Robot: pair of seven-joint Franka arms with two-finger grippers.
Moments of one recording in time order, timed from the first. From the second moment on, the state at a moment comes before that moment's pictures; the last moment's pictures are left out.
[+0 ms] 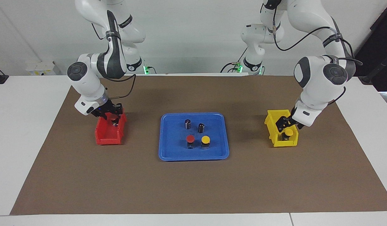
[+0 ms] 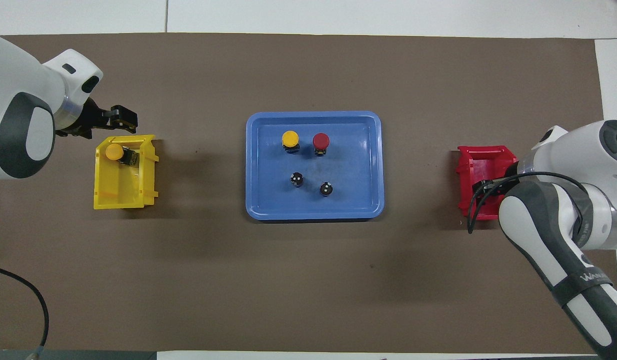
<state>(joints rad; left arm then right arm) -0.09 0.22 0.00 -1.85 0.02 2.11 -0.14 -0.16 0.02 0.13 -2.22 0.01 2.14 -0.13</state>
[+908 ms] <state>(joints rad) -0.05 0.15 0.00 -2.05 0.02 2.30 -0.10 -0.18 0.02 0.13 -2.25 0.01 2.18 -0.16</state>
